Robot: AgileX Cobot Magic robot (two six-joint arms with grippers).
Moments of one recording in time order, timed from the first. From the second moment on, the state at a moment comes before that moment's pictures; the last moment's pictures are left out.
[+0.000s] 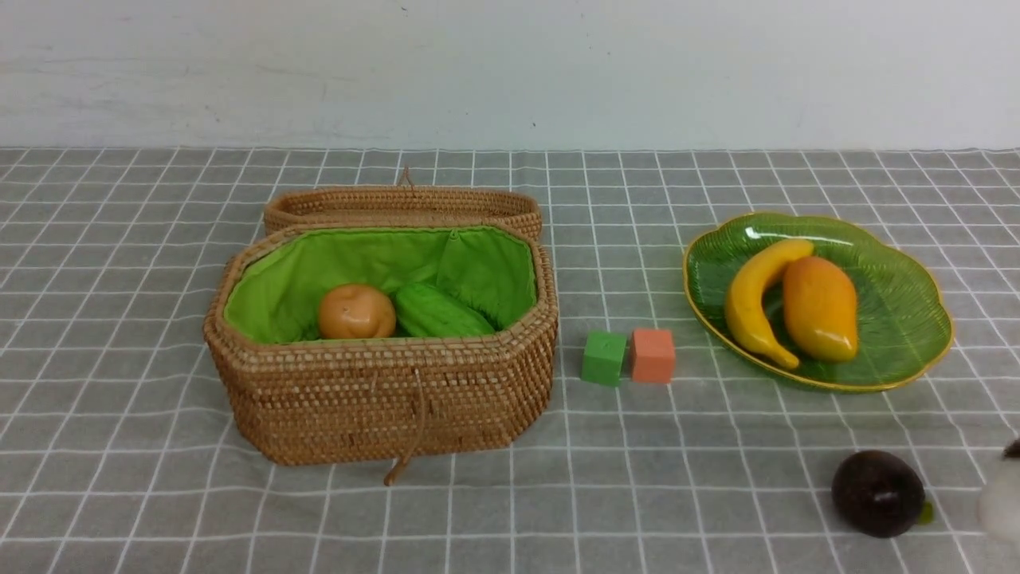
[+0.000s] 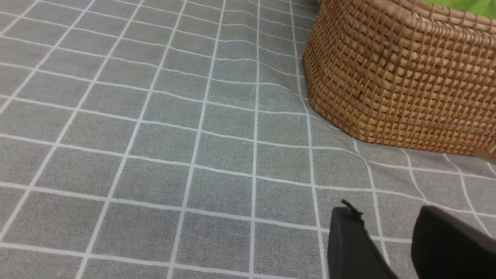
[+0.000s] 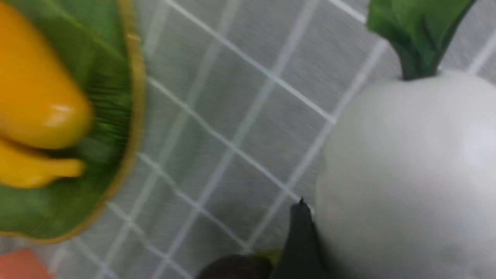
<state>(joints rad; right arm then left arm) -0.25 1.25 -0.67 0.28 0.43 0.50 -0.08 -0.01 0.03 0.07 0.36 -0.34</state>
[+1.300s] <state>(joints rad) 0.60 2.19 -1.86 1.16 0.36 -1.10 -0.08 -0.01 0.03 0.07 0.36 -0.34</state>
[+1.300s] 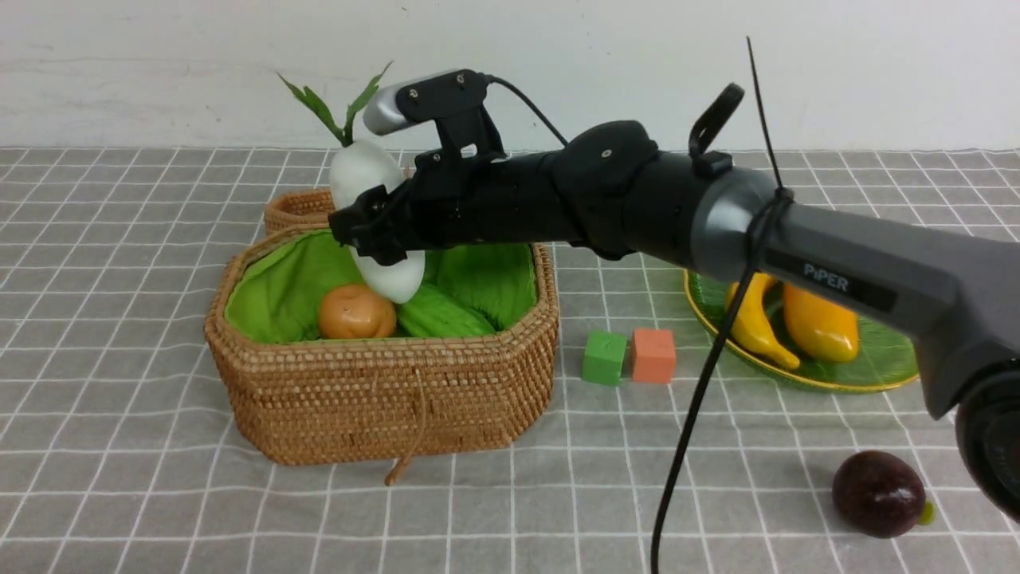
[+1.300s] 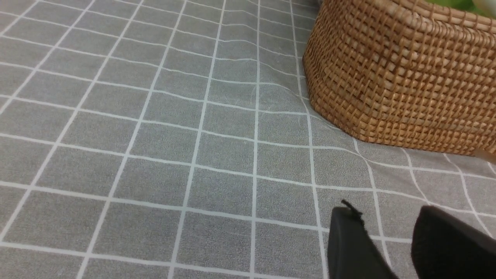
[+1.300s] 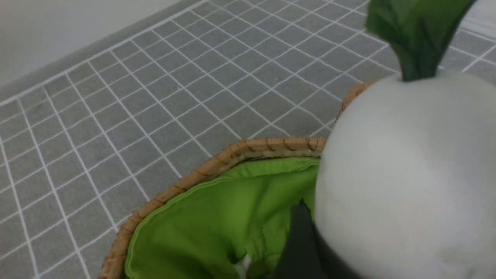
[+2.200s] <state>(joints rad) 0.17 1.72 -1.79 0.26 1.18 -0.32 -0.08 -0.01 0.03 0.07 0.36 -0.34</state>
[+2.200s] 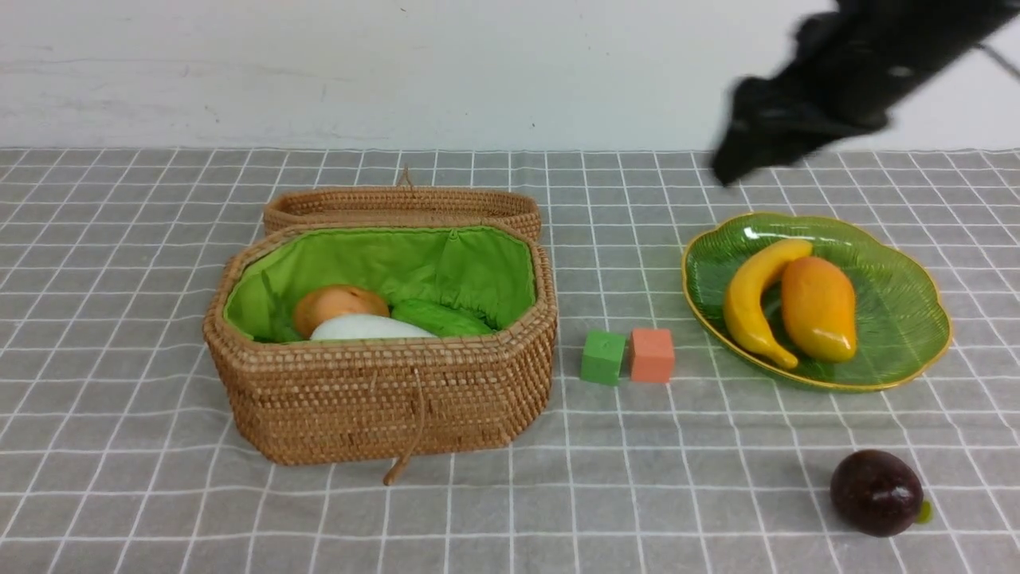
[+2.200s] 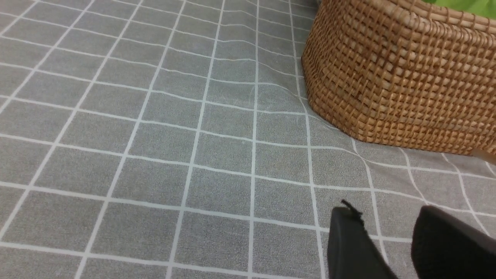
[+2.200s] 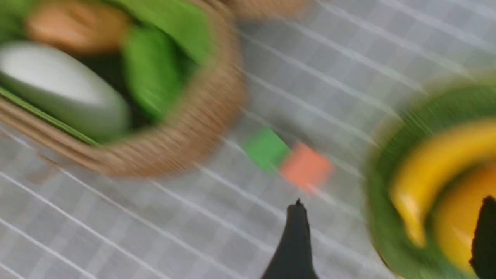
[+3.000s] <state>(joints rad) 0.08 1.58 -0.97 0.18 0.78 -0.29 -0.08 -0.01 0.03 0.07 0.36 -0.34</state>
